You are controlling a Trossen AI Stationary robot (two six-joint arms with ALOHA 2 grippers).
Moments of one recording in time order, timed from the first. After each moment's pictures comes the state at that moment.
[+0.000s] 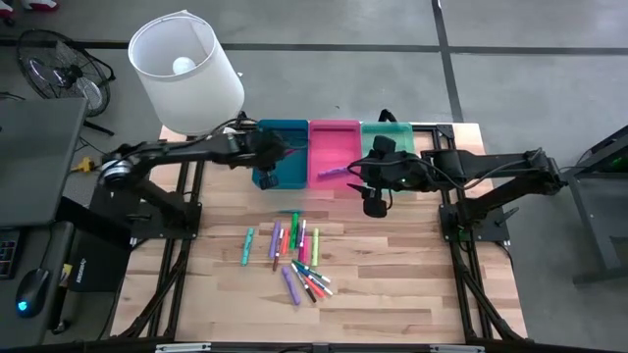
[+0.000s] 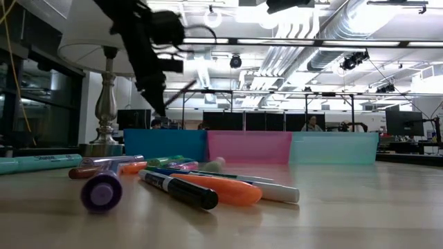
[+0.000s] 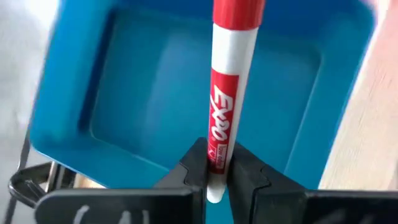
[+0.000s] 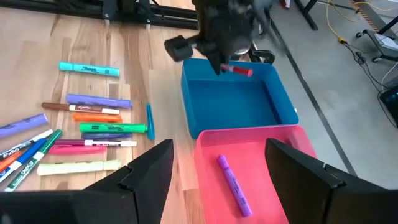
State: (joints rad) left arm 0.40 1.49 1.07 -0.67 -0.25 0.23; right arm 0.07 1.30 1.34 -0.68 0.37 -0.03
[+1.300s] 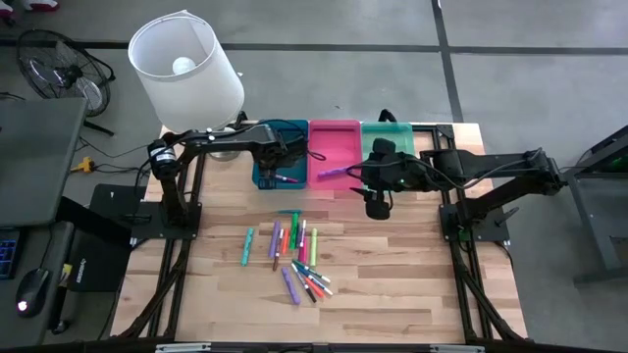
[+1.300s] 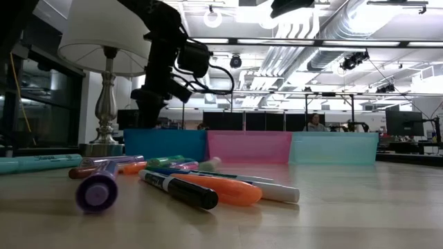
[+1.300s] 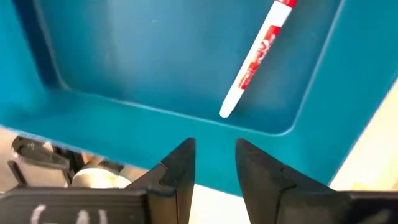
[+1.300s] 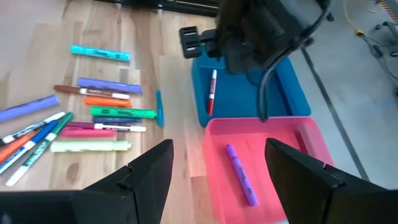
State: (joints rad) left arm 0.40 1.81 1.38 -1.14 -0.34 0.28; right arm 0.07 1.30 1.34 -0.73 0.31 -0.03
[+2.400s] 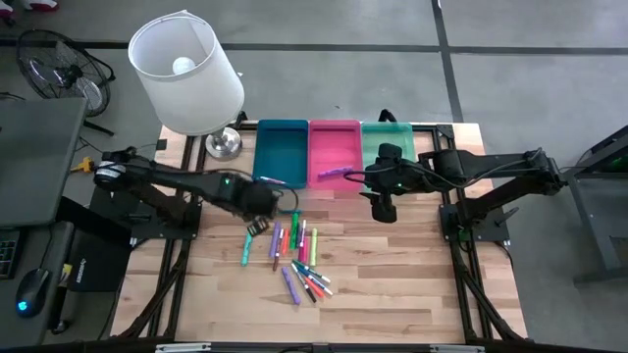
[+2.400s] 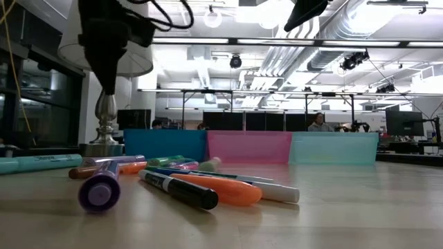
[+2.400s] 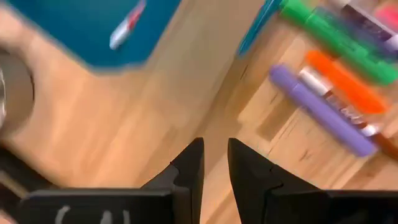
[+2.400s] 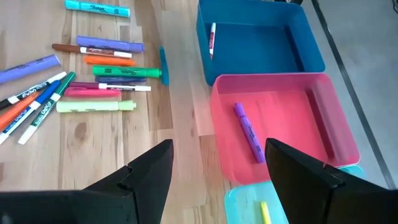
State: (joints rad) left arm -0.14 1.42 1.11 -1.19 -0.28 -0.74; right arm 0.07 1.30 1.34 -0.89 0.30 0.06
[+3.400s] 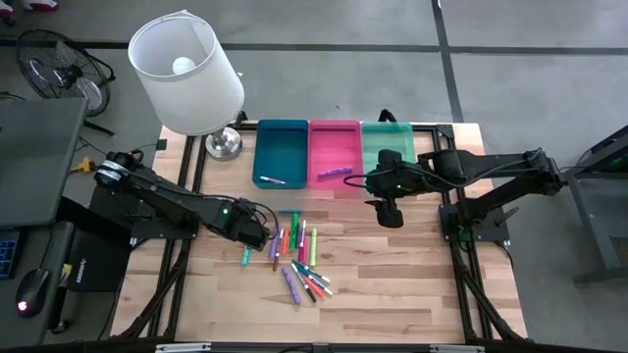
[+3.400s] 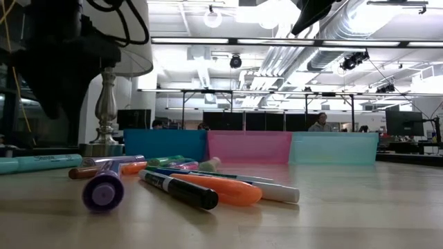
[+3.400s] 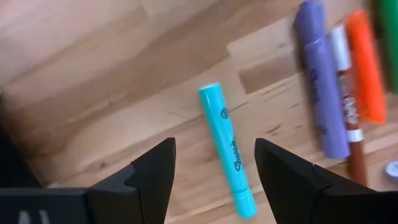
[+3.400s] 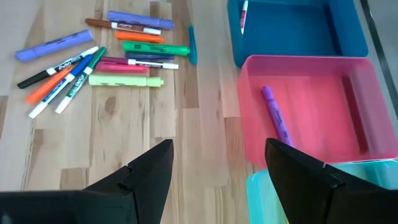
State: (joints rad) left arm -0.34 1.45 0.97 -1.07 -0.16 -1.49; right arm 0.07 1.30 1.34 -0.96 0.19 0.05
